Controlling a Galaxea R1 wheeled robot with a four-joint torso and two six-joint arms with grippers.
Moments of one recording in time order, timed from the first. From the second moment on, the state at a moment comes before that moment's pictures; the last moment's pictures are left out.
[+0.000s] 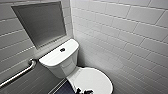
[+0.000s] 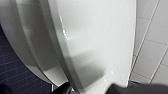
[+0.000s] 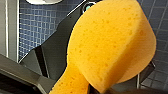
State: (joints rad) left arm 0.79 2.79 -1.87 -0.28 -0.20 -0.71; right arm -1.56 2.48 -1.92 0.05 0.40 0.19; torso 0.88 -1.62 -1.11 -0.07
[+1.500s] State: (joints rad) left arm 0.67 2.50 -1.63 -0.32 -0.54 -1.03; right arm -1.57 2.48 -1.92 0.05 0.42 0.20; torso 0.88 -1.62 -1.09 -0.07
